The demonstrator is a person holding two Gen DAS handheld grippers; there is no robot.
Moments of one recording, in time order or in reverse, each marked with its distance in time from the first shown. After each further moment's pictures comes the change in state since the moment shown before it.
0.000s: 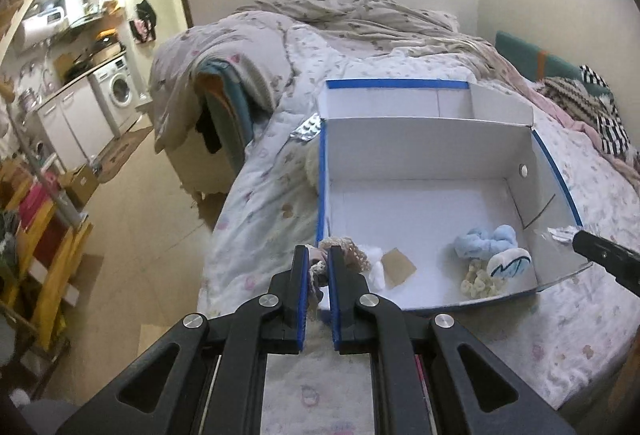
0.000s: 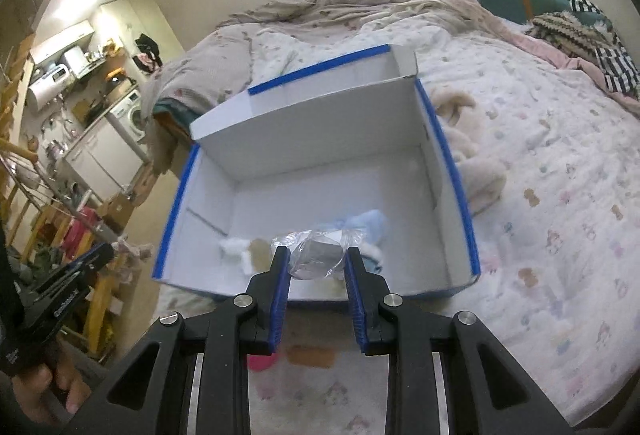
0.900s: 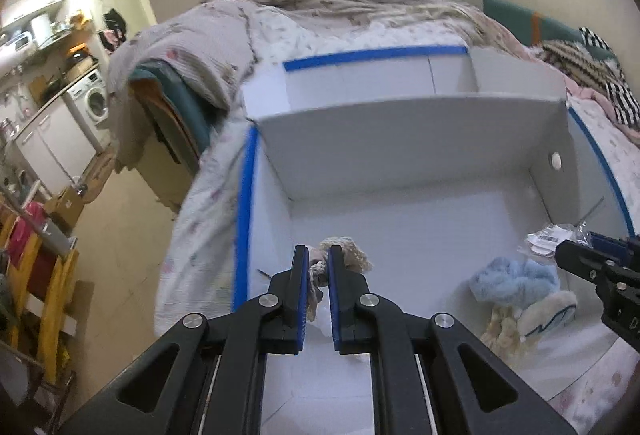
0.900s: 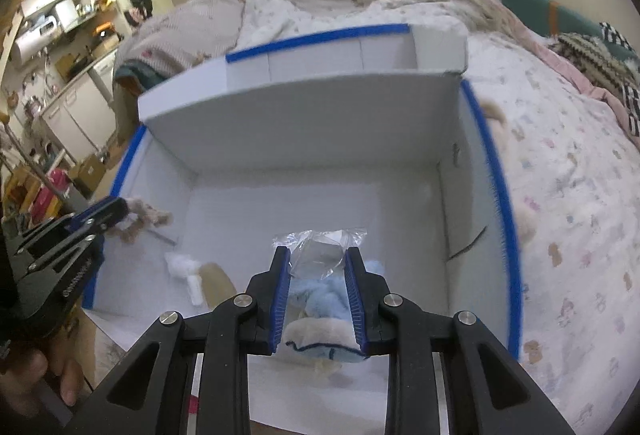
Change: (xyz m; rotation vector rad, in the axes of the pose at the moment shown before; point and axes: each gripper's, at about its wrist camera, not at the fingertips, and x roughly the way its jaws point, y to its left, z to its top) left arm 0.122 -0.048 0.034 0.113 0.065 -0.021; right arm 0.096 0.008 0.040 -0.130 0.112 -0.090
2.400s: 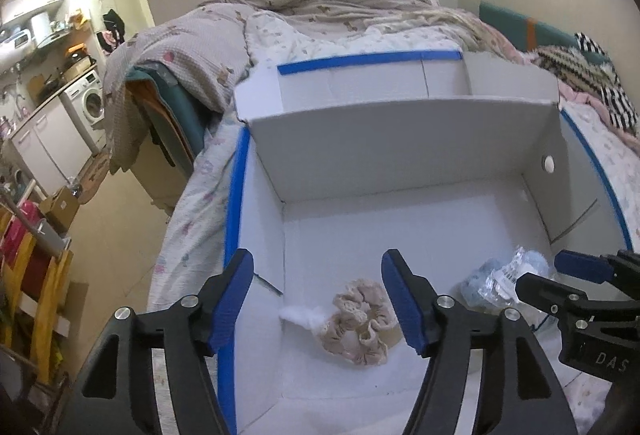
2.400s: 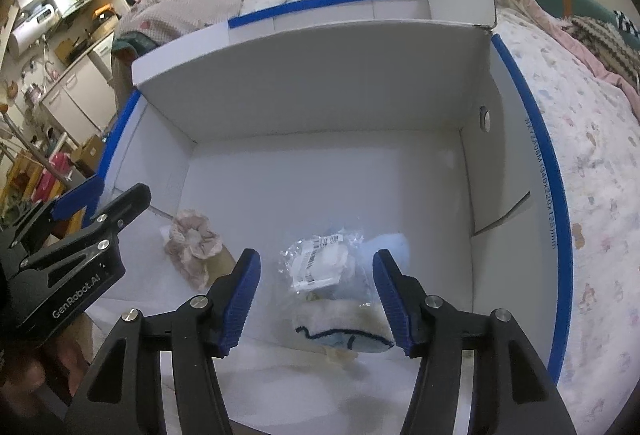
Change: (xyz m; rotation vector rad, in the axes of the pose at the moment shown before) left arm -0.007 0.004 -0.003 -0.030 -0.035 -0.019; right arm 0.024 0.002 -0.007 0.017 0.086 0.032
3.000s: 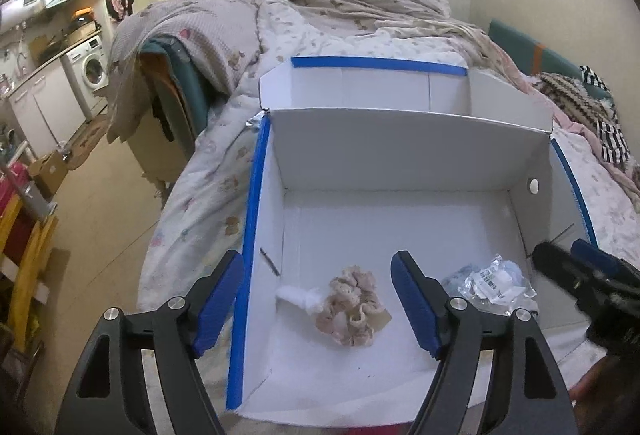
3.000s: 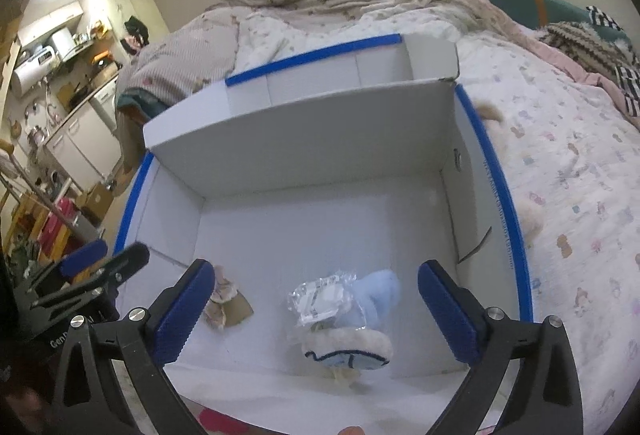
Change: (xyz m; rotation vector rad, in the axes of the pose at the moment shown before) left arm -0.022 0.017 -0.001 -0.108 0.045 -0.057; right arm -0.034 -0.003 0.007 0.081 -0.173 0.011
